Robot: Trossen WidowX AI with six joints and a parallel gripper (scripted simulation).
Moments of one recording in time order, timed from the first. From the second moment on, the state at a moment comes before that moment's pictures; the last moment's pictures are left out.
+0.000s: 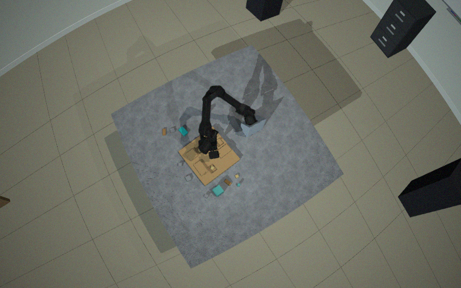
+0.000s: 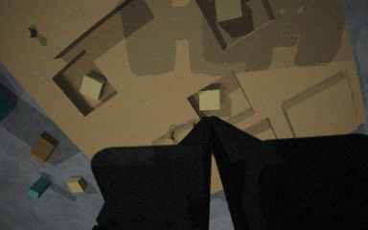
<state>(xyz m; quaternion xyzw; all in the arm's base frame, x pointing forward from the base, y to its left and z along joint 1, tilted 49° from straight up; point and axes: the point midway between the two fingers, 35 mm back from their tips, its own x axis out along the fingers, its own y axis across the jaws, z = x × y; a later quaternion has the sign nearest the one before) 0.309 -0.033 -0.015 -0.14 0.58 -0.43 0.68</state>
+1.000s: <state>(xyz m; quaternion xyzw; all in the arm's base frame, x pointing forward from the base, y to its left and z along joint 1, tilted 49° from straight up) 0.301 -0.077 -0.049 -0.14 0.58 -0.43 0.67</state>
